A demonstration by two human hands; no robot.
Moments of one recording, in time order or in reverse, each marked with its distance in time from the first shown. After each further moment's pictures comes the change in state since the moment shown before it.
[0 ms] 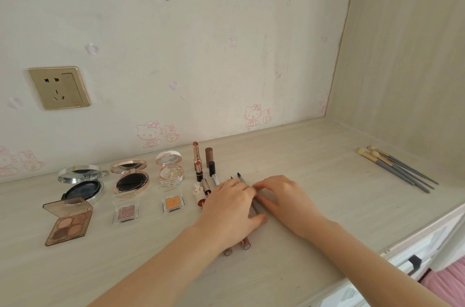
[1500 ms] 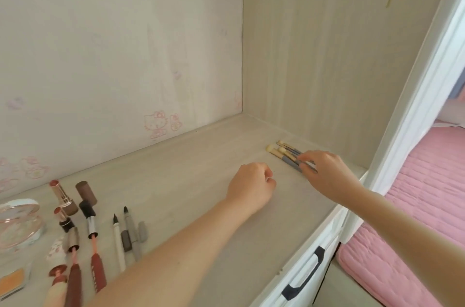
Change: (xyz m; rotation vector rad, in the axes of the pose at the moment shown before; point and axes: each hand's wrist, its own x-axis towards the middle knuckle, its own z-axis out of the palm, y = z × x) left_hand 0.178 0.165 0.081 -0.516 -0.215 -0.117; right_hand -0.072 0.181 -0.176 -0.284 0.123 0.567
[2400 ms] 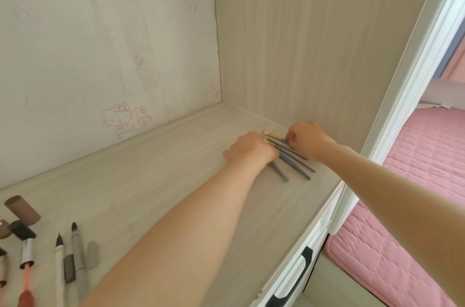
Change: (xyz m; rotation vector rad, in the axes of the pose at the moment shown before) left_hand 0.100 0.047 0.035 0.125 -0.044 -0.402; right_hand 0.094 0.049 0.016 -0.140 -0.188 0.157
